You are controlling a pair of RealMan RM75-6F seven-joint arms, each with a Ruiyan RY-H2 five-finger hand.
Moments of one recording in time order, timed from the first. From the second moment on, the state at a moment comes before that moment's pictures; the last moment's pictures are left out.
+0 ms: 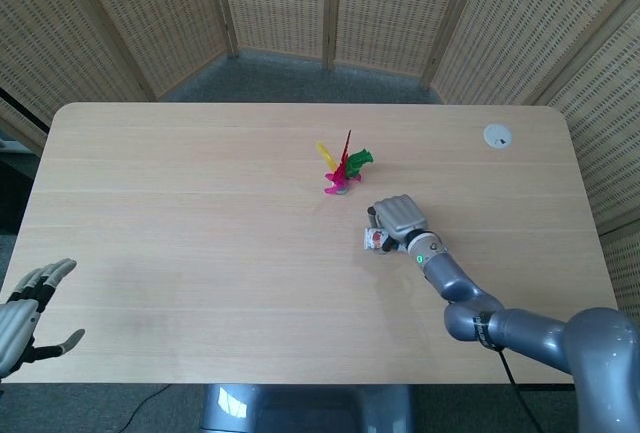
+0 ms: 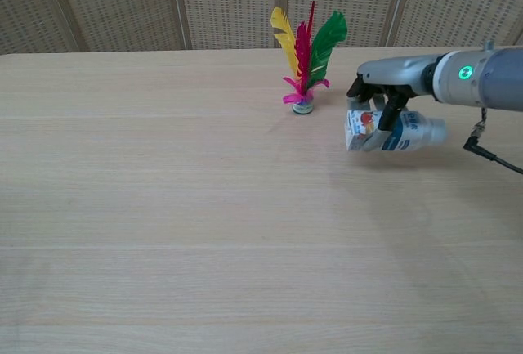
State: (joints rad) left arm -0.08 -0.93 0.10 -1.81 1.55 1.34 -0.24; right arm 0.99 -1.54 0.09 -1.24 -0.86 0.68 -0.24
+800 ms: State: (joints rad) left arm -0.06 -0.93 0.13 -1.81 1.63 1.39 -0.26; right arm 0.91 -1.06 0.14 -1.90 -0.85 0.95 -0.45
